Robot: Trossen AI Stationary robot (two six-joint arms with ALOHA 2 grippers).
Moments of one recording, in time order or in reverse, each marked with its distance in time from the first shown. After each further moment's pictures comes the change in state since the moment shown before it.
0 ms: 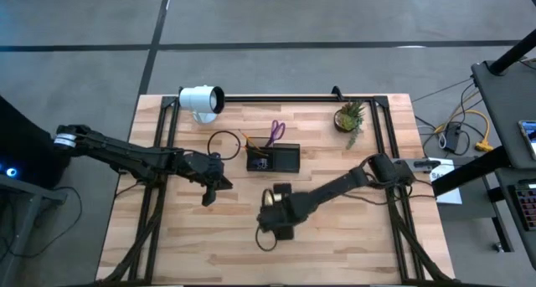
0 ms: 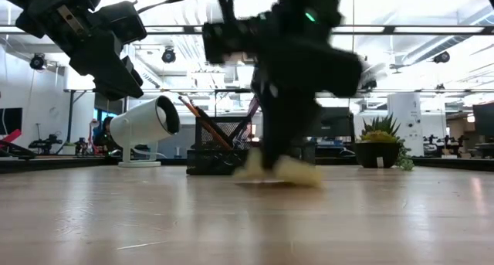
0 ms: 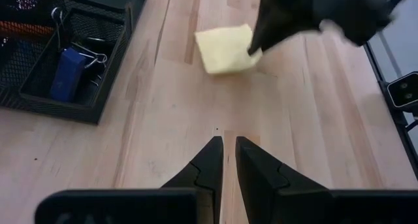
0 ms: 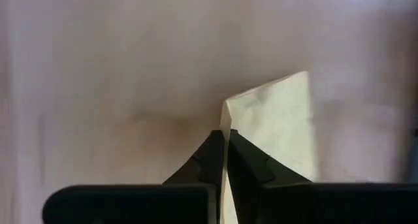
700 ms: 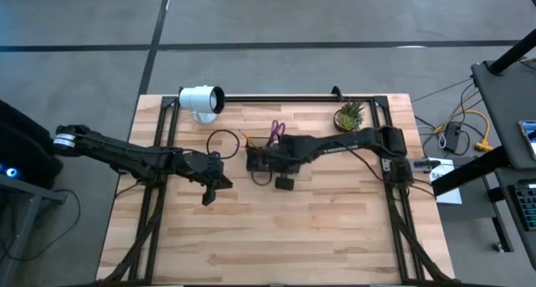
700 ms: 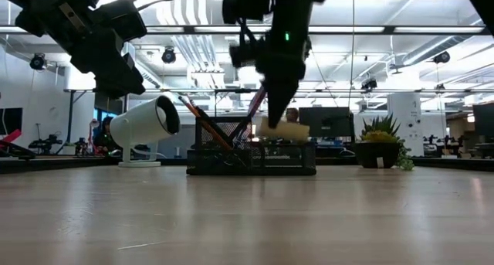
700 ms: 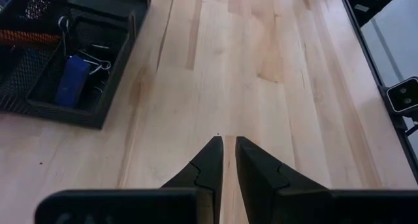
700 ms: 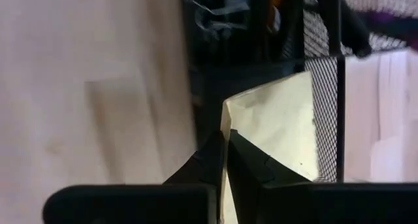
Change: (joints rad) left arm 0.001 -0.013 0.003 0.000 -0.010 0.002; right arm -0.345 -0.176 -0.071 -0.102 -0.044 -0.164
